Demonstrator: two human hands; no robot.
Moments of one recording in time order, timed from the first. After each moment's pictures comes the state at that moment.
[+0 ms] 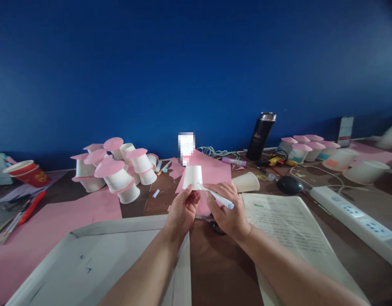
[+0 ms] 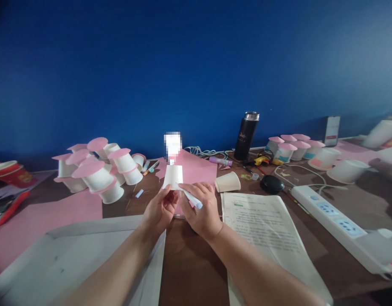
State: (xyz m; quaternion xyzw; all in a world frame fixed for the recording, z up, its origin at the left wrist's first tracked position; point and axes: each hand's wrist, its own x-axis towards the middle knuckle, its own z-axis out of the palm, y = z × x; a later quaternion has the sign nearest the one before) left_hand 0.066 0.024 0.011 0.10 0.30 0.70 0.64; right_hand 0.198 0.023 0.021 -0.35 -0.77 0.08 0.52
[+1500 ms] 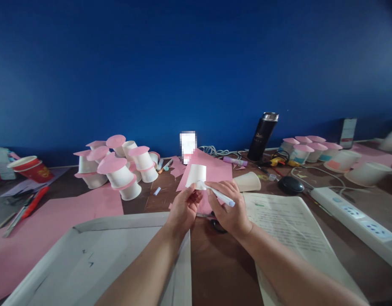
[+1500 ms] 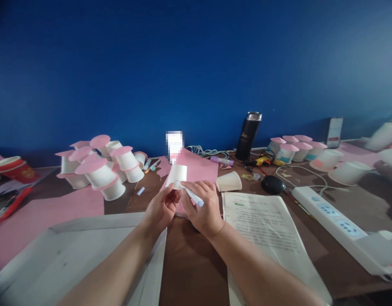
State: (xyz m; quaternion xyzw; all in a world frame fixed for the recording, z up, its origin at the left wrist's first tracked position) left_hand 0.064 0.026 0.002 0.11 0.31 0.69 0.64; right_hand 0.198 0.023 0.024 -0.36 -0.78 0.06 0.52
